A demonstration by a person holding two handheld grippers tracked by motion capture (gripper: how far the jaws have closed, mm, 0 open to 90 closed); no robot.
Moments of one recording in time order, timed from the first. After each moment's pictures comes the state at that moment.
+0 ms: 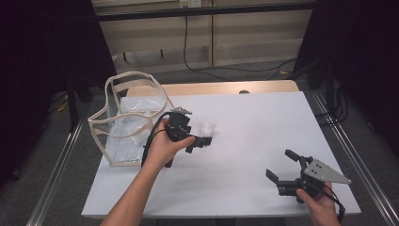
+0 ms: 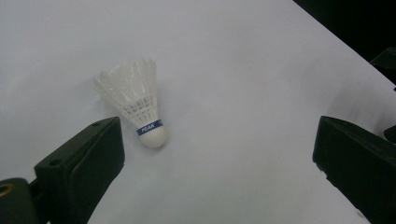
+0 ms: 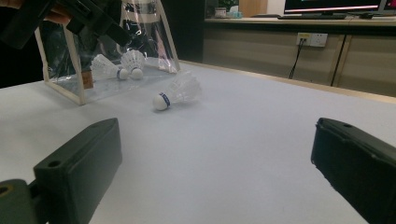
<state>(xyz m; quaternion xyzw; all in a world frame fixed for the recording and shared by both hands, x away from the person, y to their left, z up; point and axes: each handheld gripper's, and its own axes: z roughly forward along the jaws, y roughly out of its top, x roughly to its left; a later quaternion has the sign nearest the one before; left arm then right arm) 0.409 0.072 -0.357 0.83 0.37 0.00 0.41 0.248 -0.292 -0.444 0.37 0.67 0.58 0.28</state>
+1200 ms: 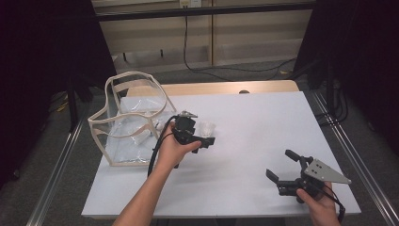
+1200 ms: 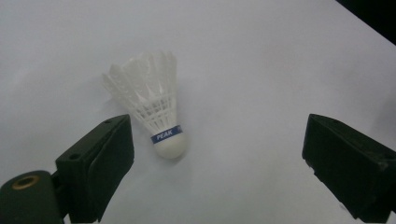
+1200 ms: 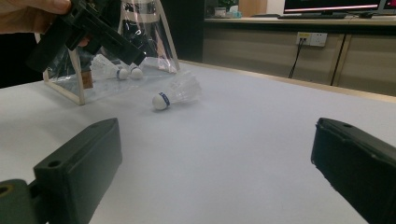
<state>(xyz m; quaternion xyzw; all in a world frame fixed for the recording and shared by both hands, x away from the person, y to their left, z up) 0.418 0.056 -0.388 0.82 0.40 0.04 0.40 0.248 -0.293 -0.444 0.37 0.67 0.58 0.29</state>
